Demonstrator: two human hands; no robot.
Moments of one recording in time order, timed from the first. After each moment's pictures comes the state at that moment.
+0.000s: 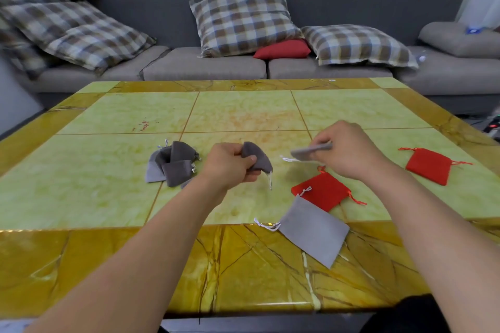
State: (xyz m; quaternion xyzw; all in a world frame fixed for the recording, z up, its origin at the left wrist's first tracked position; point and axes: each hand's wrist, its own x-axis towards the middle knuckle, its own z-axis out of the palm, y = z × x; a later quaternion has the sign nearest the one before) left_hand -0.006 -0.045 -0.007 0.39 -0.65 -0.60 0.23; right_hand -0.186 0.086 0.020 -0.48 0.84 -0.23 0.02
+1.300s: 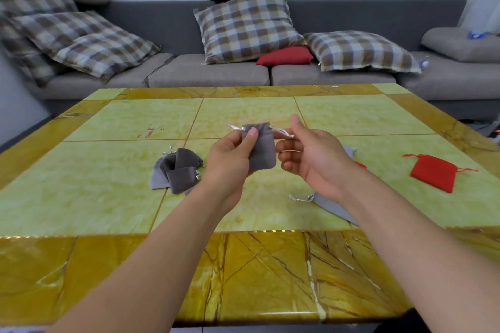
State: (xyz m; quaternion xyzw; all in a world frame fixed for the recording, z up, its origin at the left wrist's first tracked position) left_hand -0.006 -0.030 0.014 0.27 -0.53 -0.72 0.35; right_hand -0.122 0.058 0.029 -0.26 0.55 -0.68 0.40
